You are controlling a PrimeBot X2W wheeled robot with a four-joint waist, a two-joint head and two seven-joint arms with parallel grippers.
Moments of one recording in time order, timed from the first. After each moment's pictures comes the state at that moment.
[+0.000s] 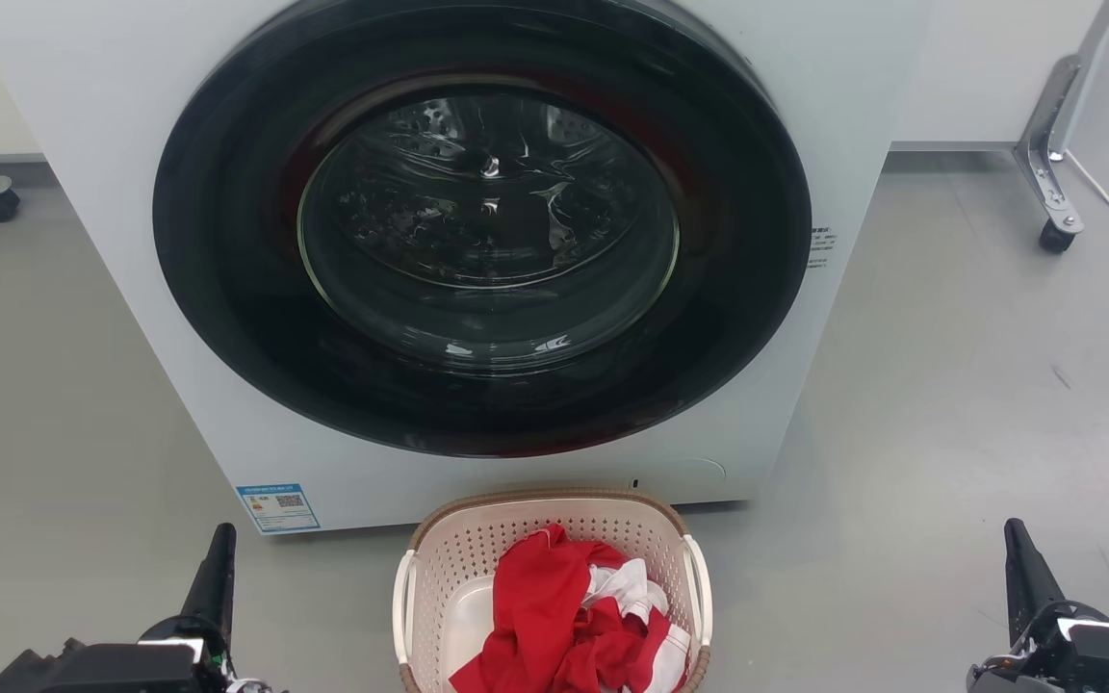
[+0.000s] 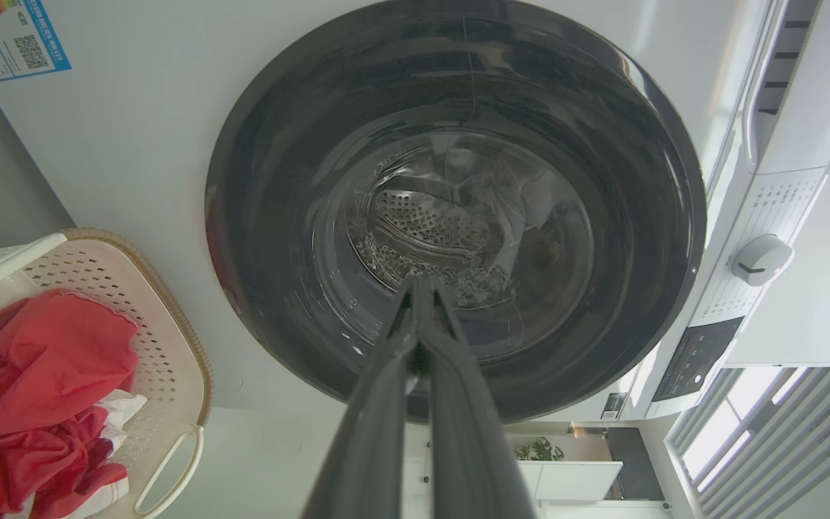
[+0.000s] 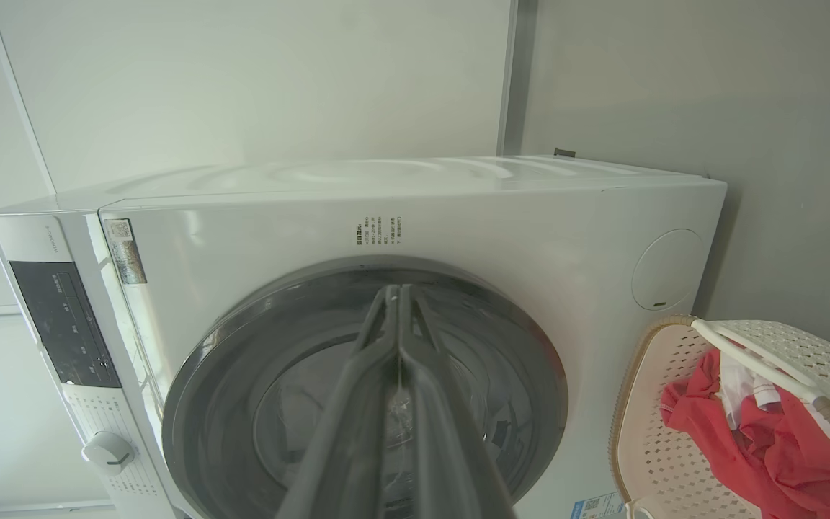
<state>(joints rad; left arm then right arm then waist) -0.08 0.04 0.09 0.30 -1.60 -0.12 0.11 -0.09 -0.04 -0.13 0.30 1.60 0.12 0.11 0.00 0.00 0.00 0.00</state>
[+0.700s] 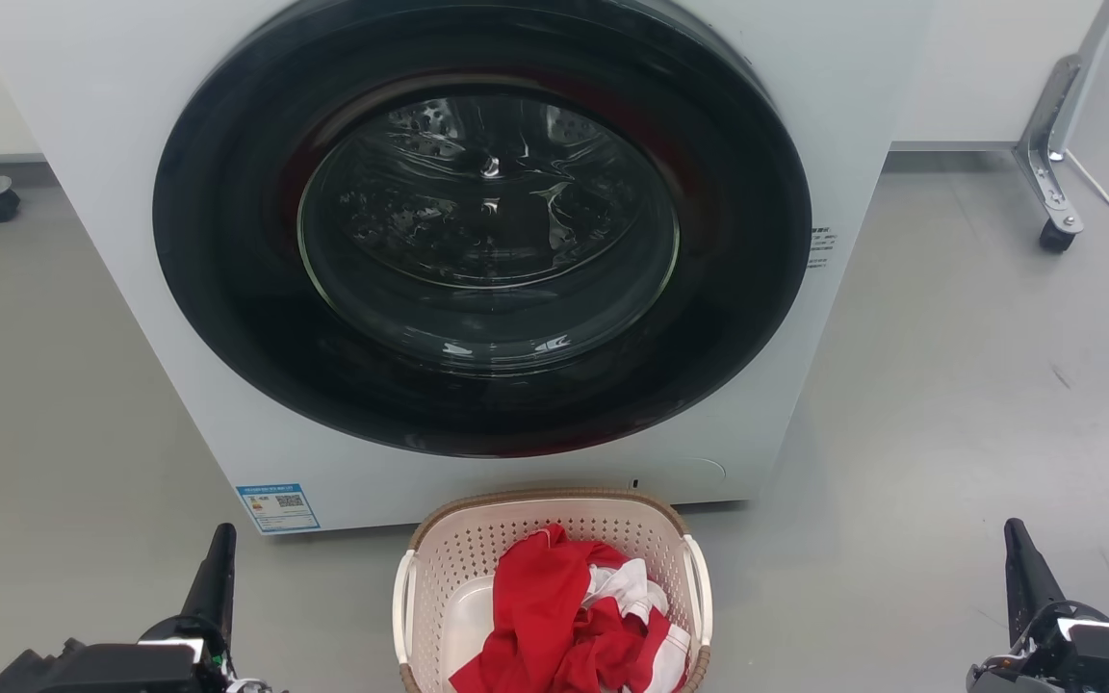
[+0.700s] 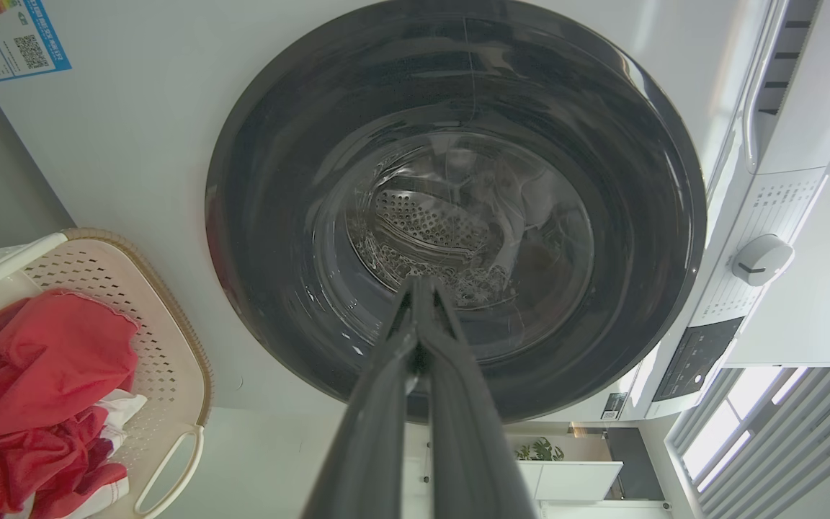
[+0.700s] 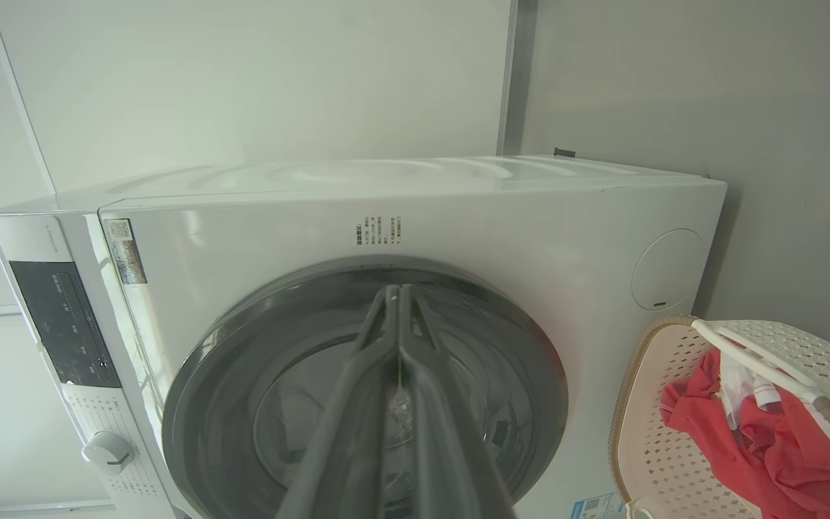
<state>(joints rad) -0.08 0.04 0.09 0.30 -1.60 -0.12 0.11 -0.09 -0.04 -0.13 0.30 1.60 0.12 0.11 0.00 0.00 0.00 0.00</state>
